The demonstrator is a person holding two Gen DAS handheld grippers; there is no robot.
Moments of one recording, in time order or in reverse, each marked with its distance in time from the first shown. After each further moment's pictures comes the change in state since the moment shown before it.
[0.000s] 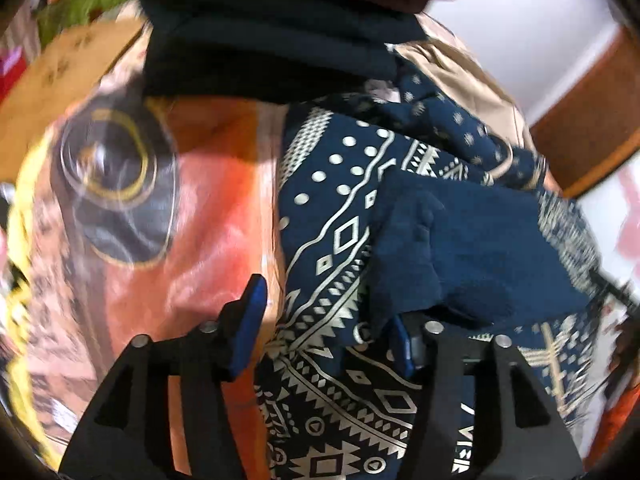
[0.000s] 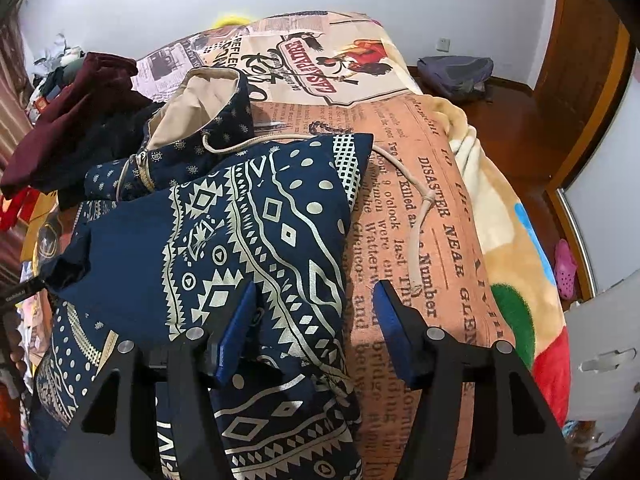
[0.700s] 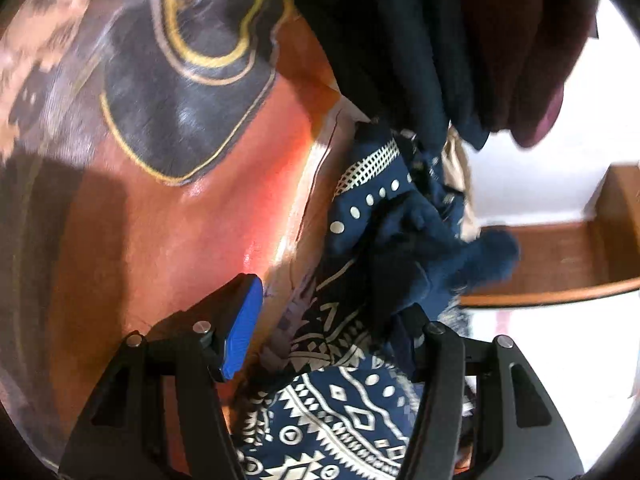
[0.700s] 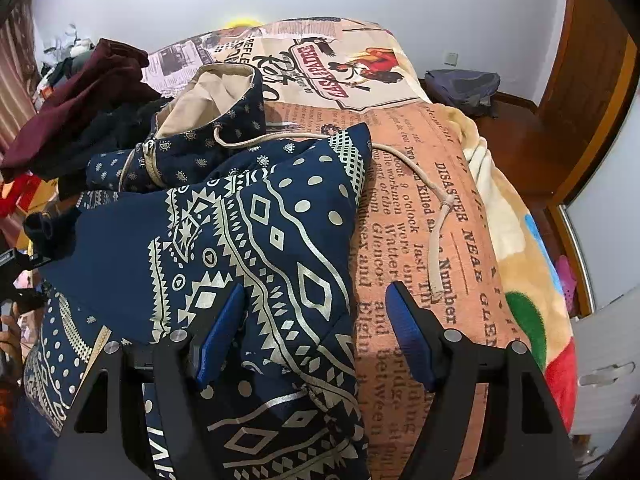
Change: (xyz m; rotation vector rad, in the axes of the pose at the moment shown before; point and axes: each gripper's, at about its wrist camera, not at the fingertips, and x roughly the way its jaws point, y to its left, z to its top) left arm 0.013 0.102 -0.020 -0.568 0.028 -0.466; right arm 0.008 0.010 -0.007 -0.044 -0.043 0.002
